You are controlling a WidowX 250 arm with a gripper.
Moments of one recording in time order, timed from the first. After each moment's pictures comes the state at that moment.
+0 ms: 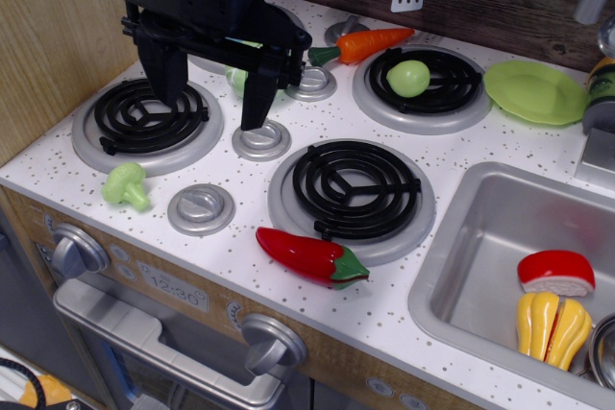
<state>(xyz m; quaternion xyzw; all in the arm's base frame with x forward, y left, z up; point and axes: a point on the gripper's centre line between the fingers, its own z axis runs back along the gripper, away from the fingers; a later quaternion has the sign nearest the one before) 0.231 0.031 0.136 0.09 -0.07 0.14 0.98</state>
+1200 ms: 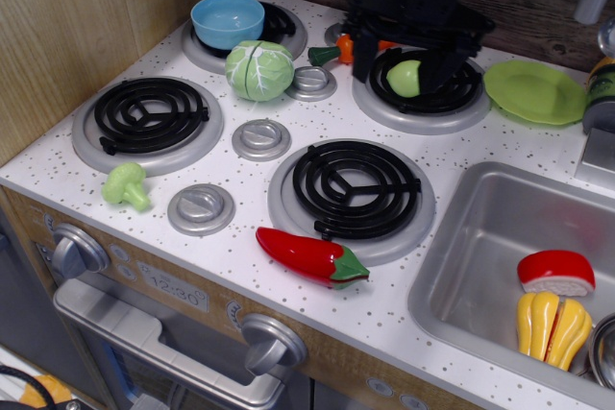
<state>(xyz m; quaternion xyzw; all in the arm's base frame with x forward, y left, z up) 0.387 -0.032 0.089 0.13 -0.14 0.25 0.95</state>
